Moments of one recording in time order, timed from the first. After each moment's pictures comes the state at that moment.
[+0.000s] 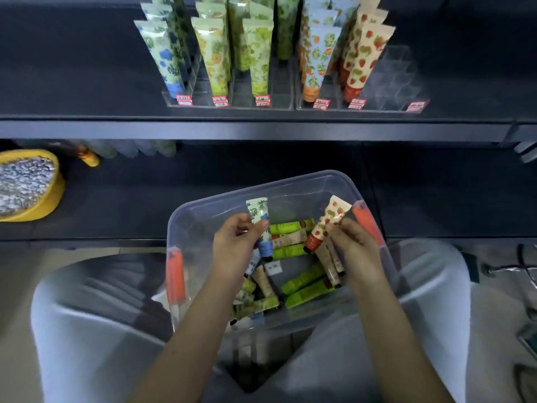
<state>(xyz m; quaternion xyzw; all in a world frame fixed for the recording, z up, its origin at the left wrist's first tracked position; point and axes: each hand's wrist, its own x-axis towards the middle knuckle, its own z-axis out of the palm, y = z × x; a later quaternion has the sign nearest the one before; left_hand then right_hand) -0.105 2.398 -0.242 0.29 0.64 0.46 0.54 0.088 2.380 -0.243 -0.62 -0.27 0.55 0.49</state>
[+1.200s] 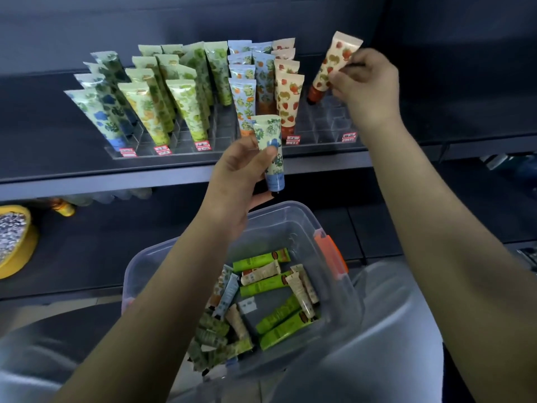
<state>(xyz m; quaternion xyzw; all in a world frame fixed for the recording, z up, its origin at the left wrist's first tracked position) -0.016 2.486 -0.117 0.41 0.45 0.49 0.63 0.182 2.574 -0.083 -0.59 -0.49 0.27 0.58</state>
